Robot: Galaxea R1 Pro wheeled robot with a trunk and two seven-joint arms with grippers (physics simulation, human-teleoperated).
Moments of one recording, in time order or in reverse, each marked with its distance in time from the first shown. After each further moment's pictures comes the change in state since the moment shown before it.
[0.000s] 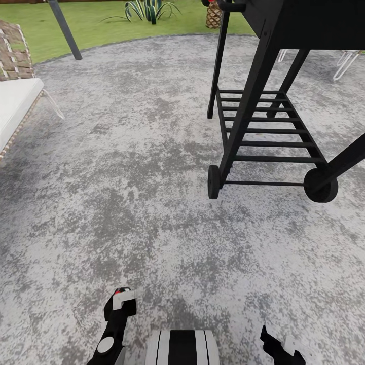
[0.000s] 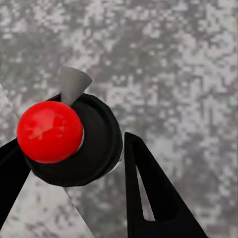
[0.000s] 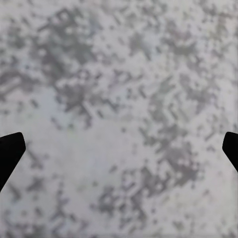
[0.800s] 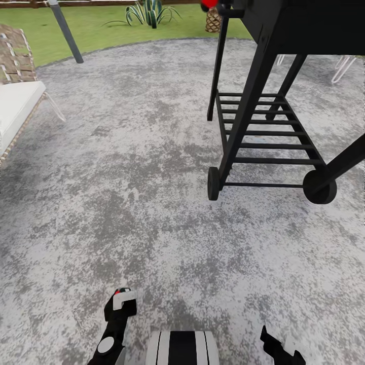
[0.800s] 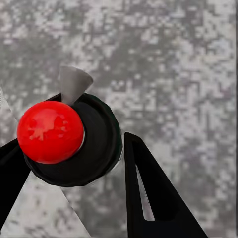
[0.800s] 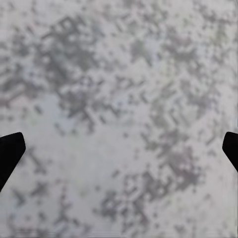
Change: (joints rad) left arm 0.000 -0.002 0.000 0.001 0.000 0.002 0.000; right arm 0.000 0.000 0.000 0.000 0.000 0.000 -0.002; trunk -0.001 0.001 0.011
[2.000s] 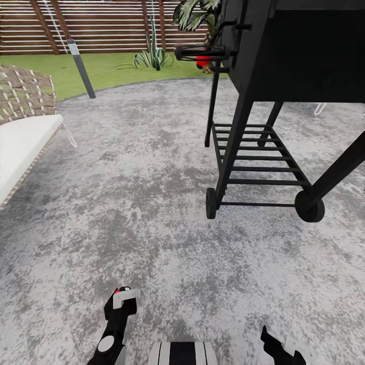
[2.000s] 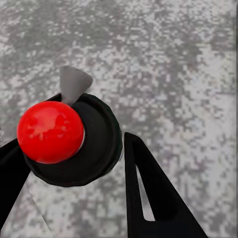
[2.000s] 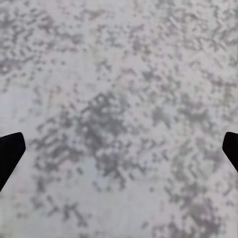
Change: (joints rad) left arm 0.000 -0.001 0.000 -0.012 0.000 0.003 0.003; right arm 0.000 0.000 -0.001 0.000 0.001 0.000 -0.003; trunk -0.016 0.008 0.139
